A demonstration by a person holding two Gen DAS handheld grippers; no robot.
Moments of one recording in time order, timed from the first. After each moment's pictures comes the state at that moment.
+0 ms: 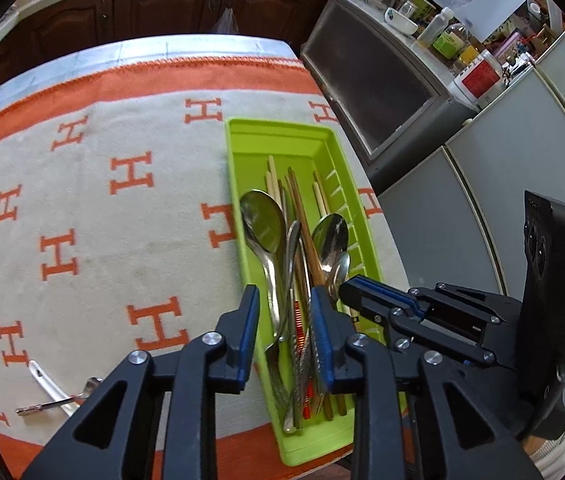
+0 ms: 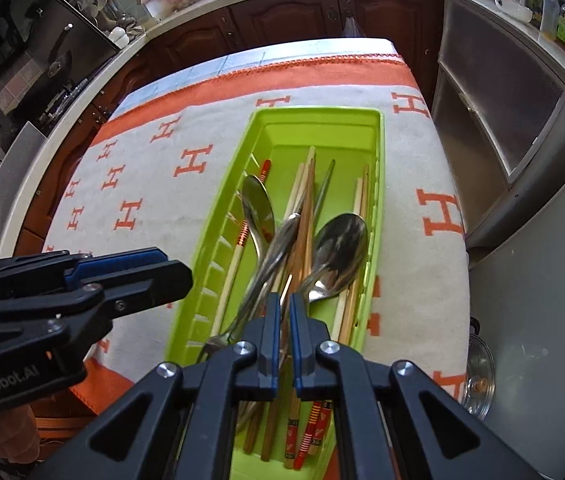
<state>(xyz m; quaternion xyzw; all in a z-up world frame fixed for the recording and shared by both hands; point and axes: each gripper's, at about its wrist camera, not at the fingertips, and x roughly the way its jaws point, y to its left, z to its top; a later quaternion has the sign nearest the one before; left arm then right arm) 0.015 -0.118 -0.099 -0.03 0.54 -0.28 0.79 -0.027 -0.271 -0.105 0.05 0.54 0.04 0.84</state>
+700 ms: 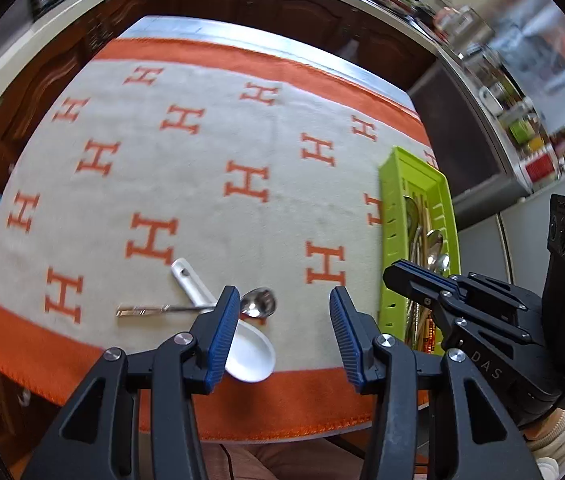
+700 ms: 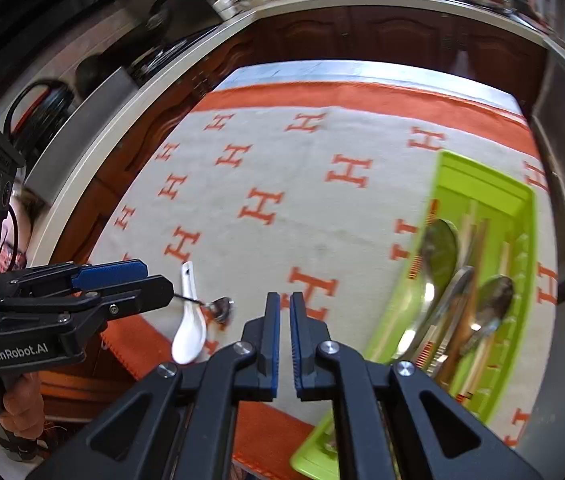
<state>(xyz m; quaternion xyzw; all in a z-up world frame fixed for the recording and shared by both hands) -0.025 0.058 -0.105 -0.15 0.55 -0.14 0.81 -0.016 -0.149 -0.086 -0.01 0.53 0.19 0.82</state>
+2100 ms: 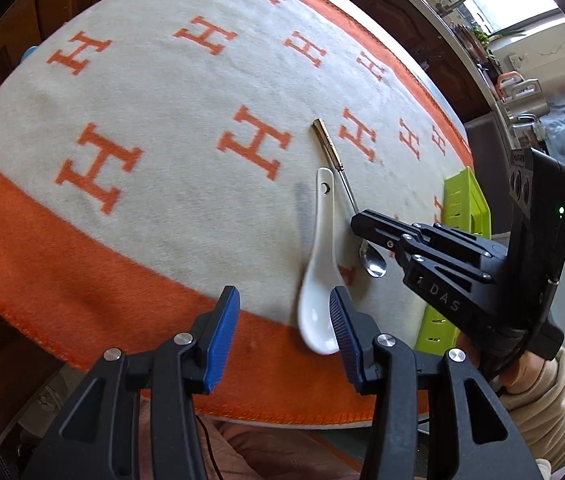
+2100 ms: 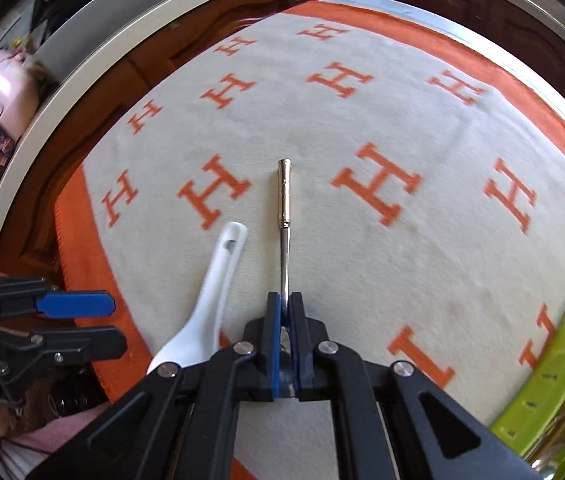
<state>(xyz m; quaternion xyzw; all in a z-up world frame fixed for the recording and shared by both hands) -0.054 0.122 -0.189 -0.29 0.58 -0.09 0.76 0.029 -0.060 -0.178 -0.15 0.58 0.29 0.75</state>
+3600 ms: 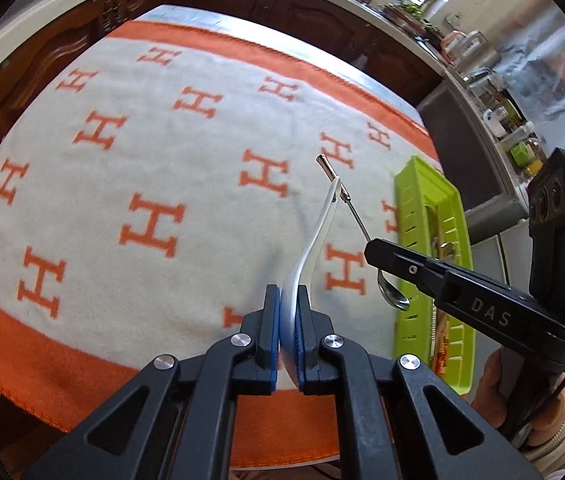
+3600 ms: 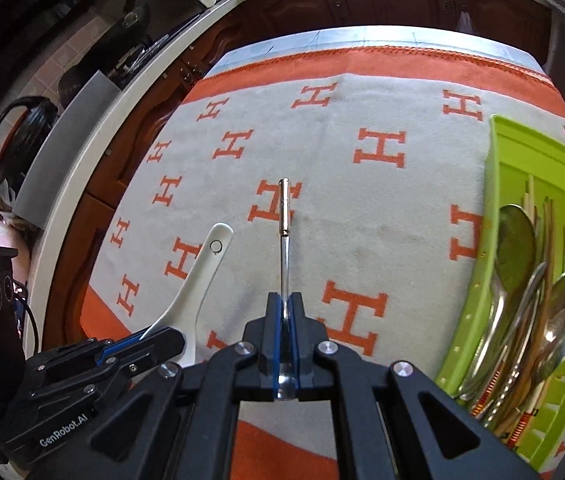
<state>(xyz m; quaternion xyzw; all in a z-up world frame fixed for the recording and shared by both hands) -0.023 0.054 -0.139 -0.18 0.52 -0.15 0.82 0.011 -0.135 -0.124 0.06 0.56 0.17 0.81</state>
